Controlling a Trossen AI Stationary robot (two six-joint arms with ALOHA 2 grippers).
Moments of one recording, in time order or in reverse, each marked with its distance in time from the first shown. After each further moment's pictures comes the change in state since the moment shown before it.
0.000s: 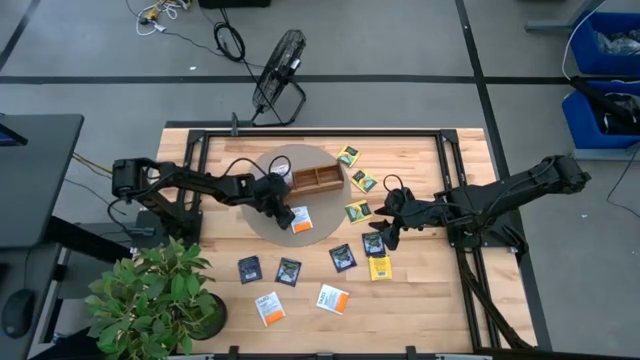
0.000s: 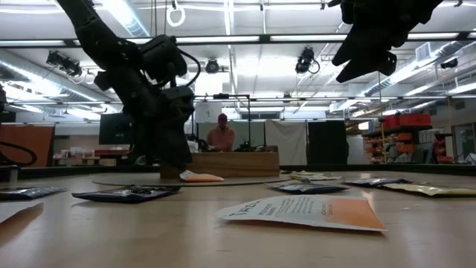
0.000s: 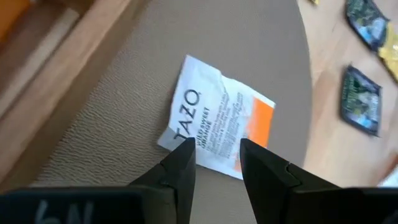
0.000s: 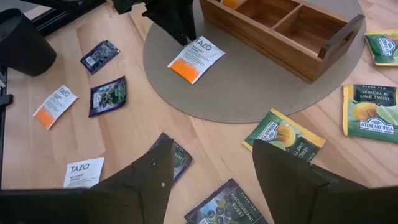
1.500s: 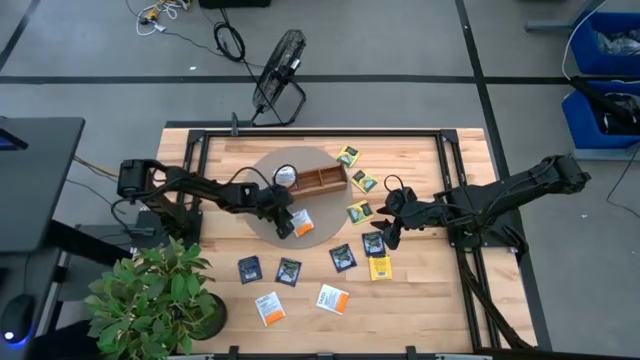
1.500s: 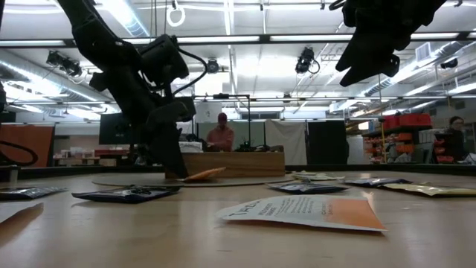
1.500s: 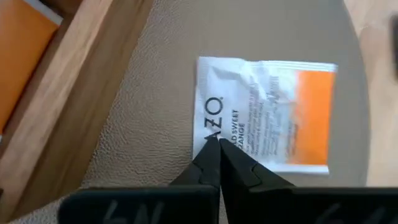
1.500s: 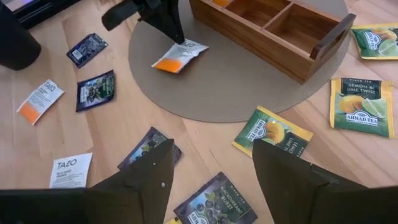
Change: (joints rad) left arm -0.092 0.049 0.001 0.013 -0.166 0.178; right arm 0.000 0.000 0.000 -0.042 0.016 0.007
